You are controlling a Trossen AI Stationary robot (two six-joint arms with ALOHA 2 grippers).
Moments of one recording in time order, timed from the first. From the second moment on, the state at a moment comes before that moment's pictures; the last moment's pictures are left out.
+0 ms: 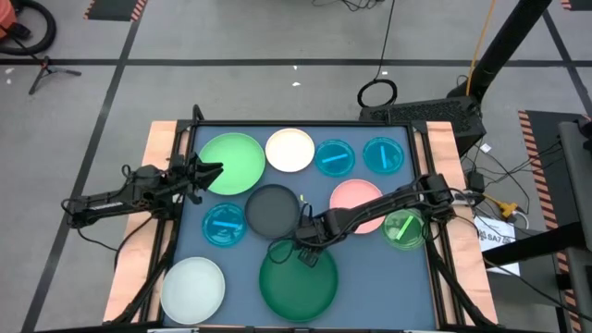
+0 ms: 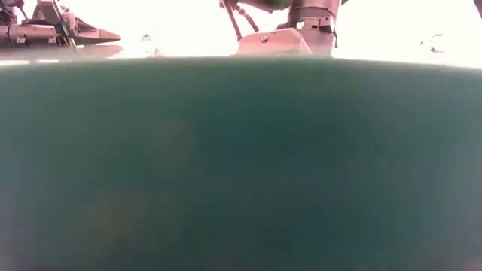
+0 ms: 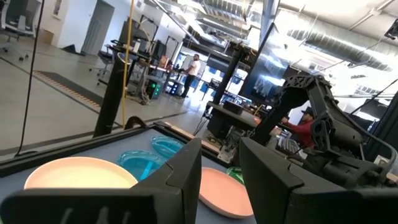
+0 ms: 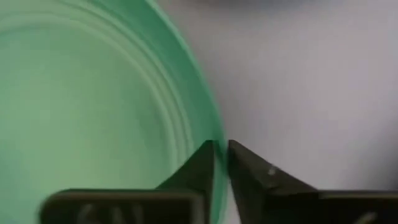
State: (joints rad) left arm 0.18 0.01 0.10 0.10 -0.11 -0.40; right arm 0.26 2.02 1.49 -0.82 0.00 0.83
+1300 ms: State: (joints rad) left arm 0.18 0.01 0.10 0.32 -0.18 -0.42; right arm -0.40 1.71 1.49 -0.58 -0.15 0.32
